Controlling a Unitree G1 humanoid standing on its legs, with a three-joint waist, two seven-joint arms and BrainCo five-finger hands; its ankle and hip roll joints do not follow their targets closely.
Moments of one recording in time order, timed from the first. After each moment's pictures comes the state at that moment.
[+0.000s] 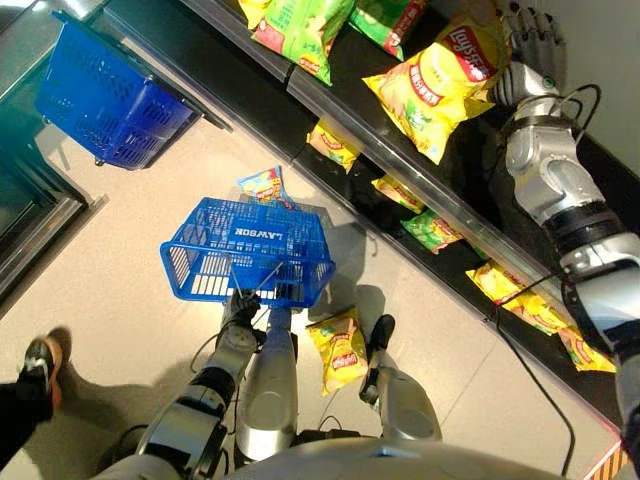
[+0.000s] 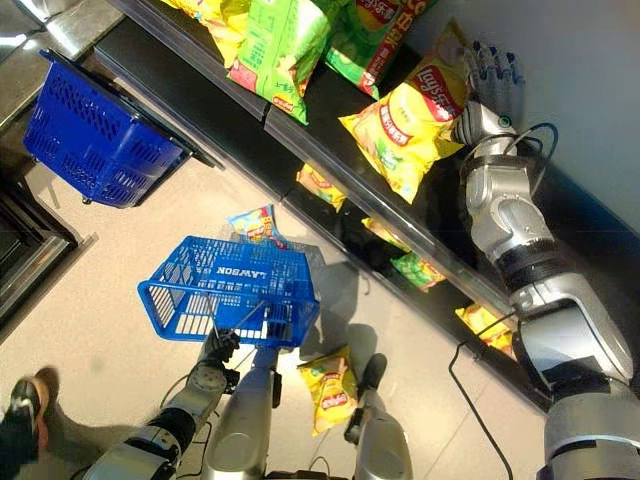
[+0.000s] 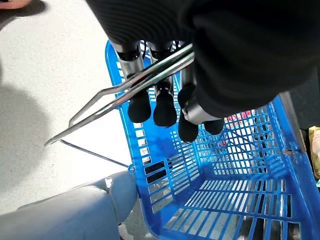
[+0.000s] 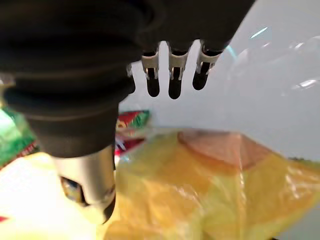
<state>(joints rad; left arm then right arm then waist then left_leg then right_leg) -0.33 0.21 -0.24 1.06 0.06 -0.03 0.38 -1.08 -0.73 0.53 0.72 -0.62 0.21 -0.43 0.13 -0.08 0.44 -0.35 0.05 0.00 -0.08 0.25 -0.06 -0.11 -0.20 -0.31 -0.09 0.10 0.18</state>
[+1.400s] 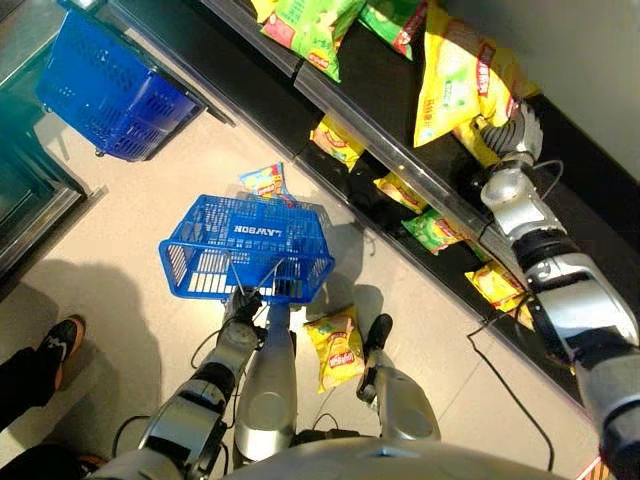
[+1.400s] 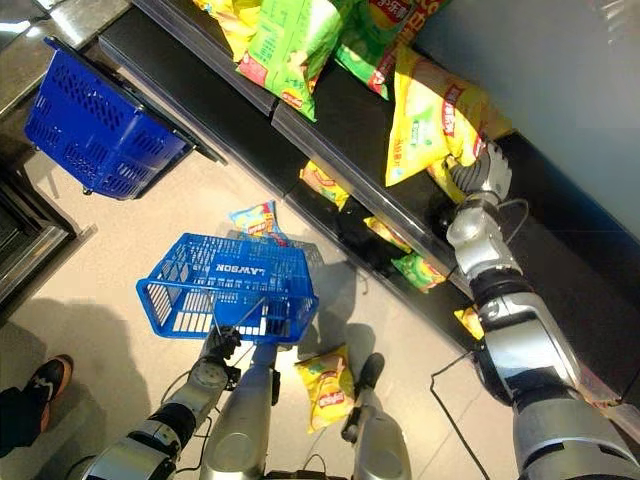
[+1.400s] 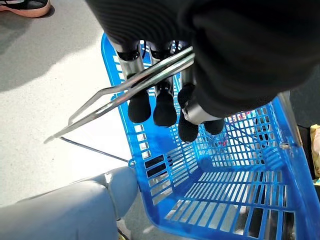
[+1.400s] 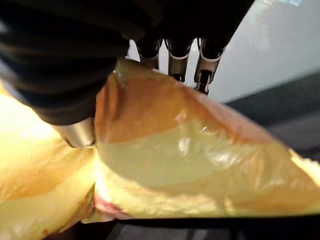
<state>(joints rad) -0.35 0.21 -0.29 1.08 0.02 -0.03 0.38 -0.85 -0.52 0.20 0.82 -0.11 0.04 -0.53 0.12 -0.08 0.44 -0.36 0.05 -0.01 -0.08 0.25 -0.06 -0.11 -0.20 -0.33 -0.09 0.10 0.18</state>
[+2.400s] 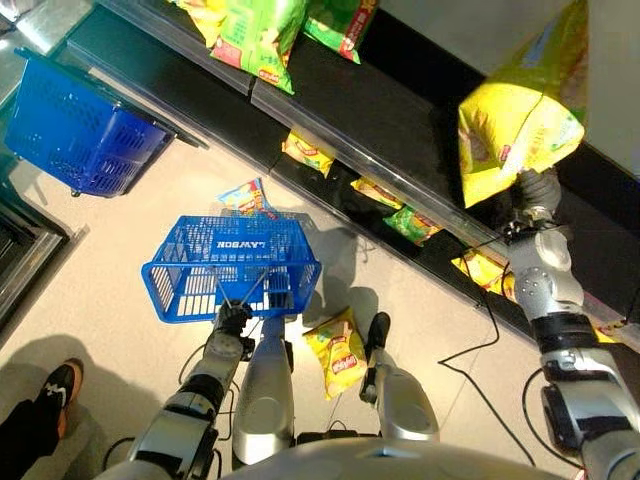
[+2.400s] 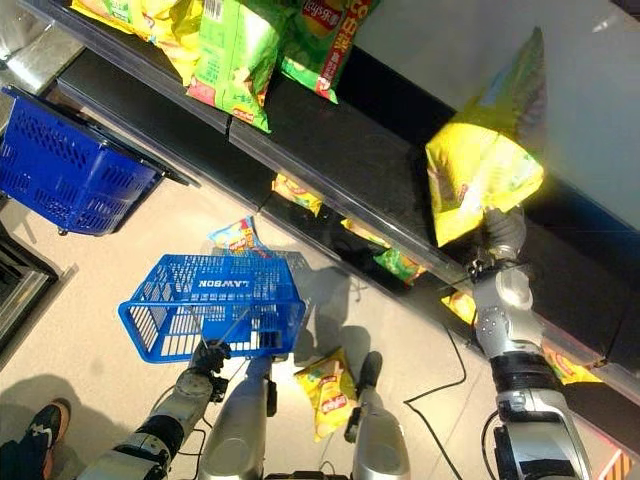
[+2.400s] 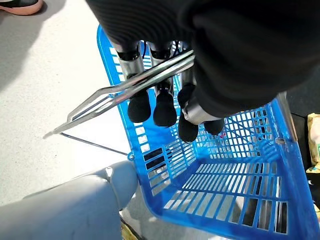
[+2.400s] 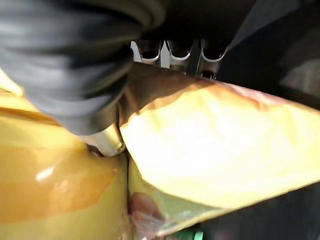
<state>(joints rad) -0.29 0.24 -0.15 1.08 0.02 -0.03 0.26 -0.37 -0.51 -0.04 0.21 0.79 -0.17 -0.04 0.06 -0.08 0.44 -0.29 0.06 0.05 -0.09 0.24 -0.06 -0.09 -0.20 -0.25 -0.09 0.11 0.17</state>
